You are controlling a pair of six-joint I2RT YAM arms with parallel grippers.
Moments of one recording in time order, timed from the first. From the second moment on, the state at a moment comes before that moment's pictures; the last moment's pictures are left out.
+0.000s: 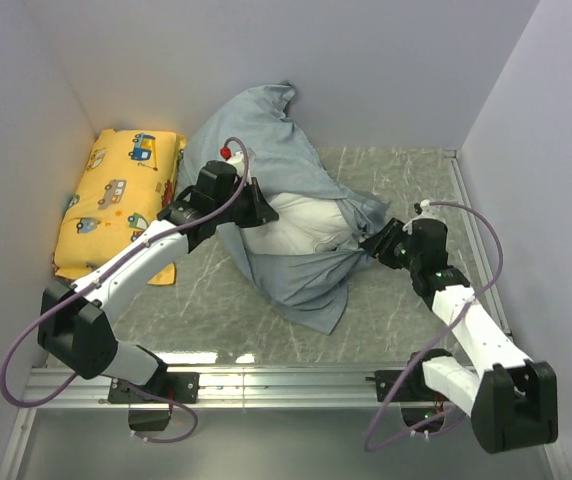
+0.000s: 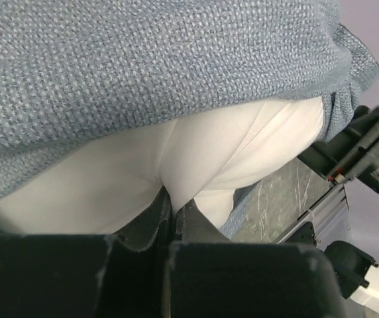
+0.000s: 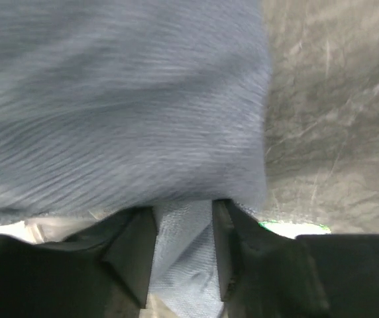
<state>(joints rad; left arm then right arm) -0.54 1.43 1.23 -0.31 0.23 -0.61 0.10 1.04 0.56 -0.08 -0.25 0.68</state>
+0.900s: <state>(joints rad) -0.60 1.52 1.29 -0.29 0.14 -0.63 0.62 0.86 0.86 -0.33 0.23 0.54</state>
